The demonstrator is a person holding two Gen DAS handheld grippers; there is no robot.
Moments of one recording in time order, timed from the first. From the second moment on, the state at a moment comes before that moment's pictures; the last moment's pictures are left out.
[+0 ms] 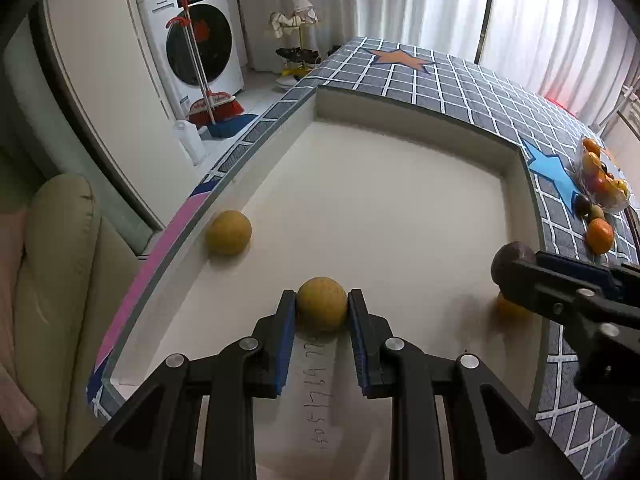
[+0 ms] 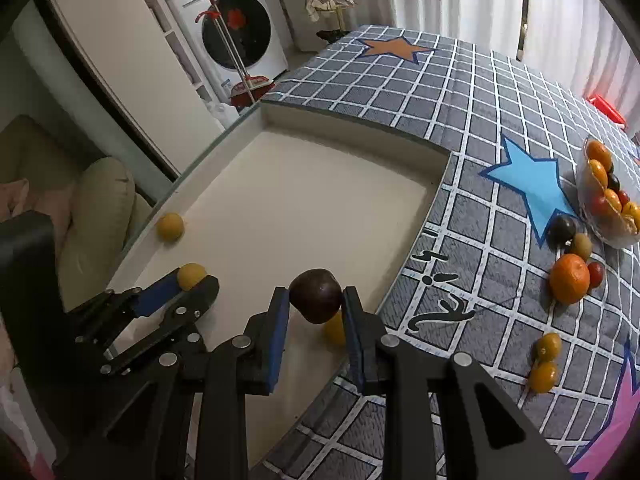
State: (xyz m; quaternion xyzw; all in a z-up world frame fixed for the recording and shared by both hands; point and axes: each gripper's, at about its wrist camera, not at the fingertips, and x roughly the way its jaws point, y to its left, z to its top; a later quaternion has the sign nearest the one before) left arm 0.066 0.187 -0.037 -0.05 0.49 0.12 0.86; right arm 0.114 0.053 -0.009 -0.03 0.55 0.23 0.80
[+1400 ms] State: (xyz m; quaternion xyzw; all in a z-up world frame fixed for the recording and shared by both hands) left arm 0.003 0.069 -0.001 0.01 0.44 0.03 0.90; right arm 0.040 -0.137 -0.018 0.05 0.57 0.08 0.82
